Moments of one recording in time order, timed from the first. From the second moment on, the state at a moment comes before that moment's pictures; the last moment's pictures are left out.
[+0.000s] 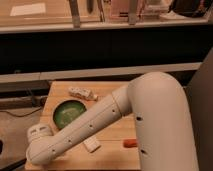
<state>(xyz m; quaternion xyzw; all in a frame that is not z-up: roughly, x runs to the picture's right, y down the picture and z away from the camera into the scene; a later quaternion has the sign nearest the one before) -0.258 0.302 0.696 -0.10 -0.27 -0.70 0.66</state>
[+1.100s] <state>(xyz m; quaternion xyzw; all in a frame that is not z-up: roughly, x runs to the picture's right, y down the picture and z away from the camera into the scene) -0.256 0.261 0.688 -0.11 -0.27 -0.69 0.66</state>
